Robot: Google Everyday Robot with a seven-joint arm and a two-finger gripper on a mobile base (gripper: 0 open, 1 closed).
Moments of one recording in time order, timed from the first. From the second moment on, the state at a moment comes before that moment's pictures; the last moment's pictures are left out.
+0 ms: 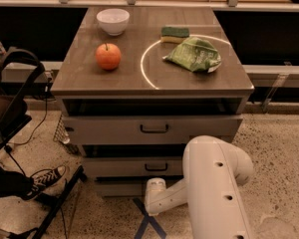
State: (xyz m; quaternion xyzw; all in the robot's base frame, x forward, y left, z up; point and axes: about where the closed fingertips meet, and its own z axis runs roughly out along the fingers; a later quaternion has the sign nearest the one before) arm 0.519 -0.019 0.145 -0.73 0.67 -0.03 0.09
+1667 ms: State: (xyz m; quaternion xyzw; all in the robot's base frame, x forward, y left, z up) arm 0.510 -0.055 0.188 -0.72 0.68 -0.09 0.06
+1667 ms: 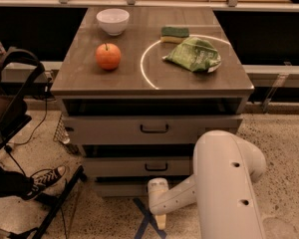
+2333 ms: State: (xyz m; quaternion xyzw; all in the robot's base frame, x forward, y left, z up) arm 0.519 -0.056 0.169 -0.72 0.68 -0.06 0.06
